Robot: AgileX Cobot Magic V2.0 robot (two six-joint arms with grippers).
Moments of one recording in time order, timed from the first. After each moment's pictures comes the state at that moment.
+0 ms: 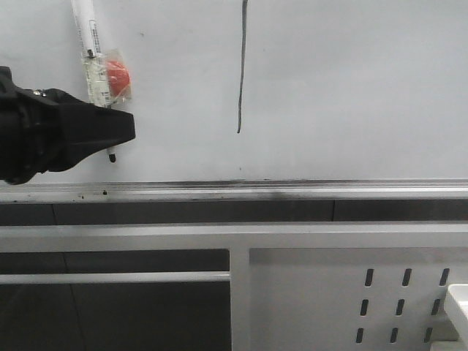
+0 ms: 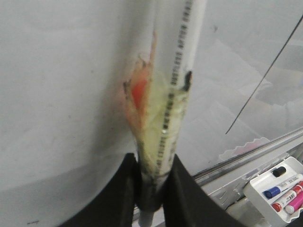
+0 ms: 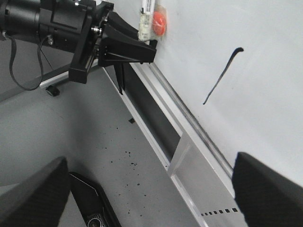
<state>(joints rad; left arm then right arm) -0.51 1.50 -0.33 0.24 -0.94 -0.44 0.51 1.02 -1.08 0.44 0.90 -0.65</state>
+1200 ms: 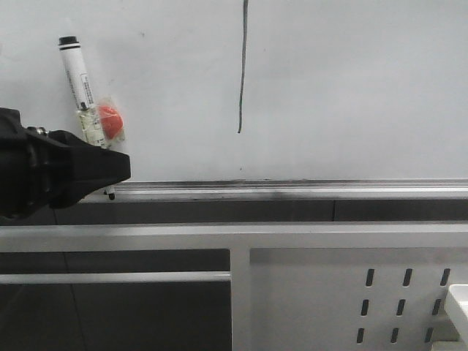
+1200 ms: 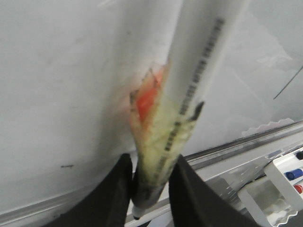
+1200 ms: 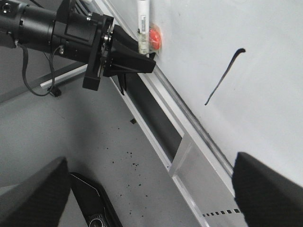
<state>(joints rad) -0.51 1.58 -0.32 0.19 -0.91 -0.44 0.51 1.02 -1.08 0.45 0.90 -0.65</state>
